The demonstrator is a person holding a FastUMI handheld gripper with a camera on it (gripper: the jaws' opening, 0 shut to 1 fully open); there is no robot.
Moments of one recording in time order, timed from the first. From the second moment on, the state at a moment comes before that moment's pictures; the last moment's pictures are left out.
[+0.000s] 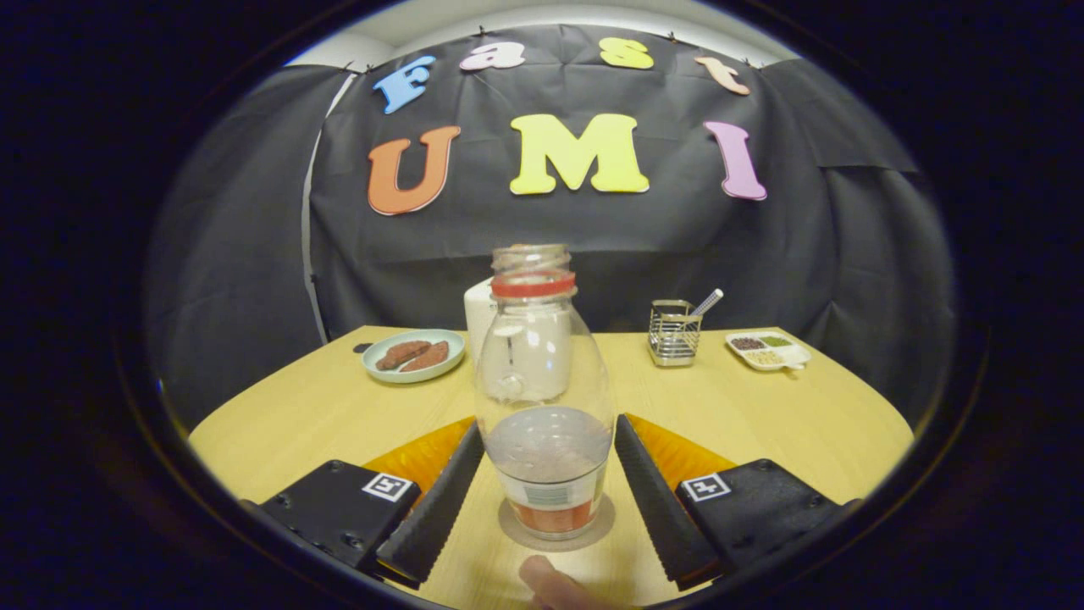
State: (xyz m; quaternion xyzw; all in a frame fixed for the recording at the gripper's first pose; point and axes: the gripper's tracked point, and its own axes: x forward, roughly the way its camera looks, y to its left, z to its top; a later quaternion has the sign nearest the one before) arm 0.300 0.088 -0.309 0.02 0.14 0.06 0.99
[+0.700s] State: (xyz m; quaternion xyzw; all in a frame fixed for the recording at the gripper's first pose) arm 0.232 0.087 -0.211 -0.04 0.05 0.03 1.00
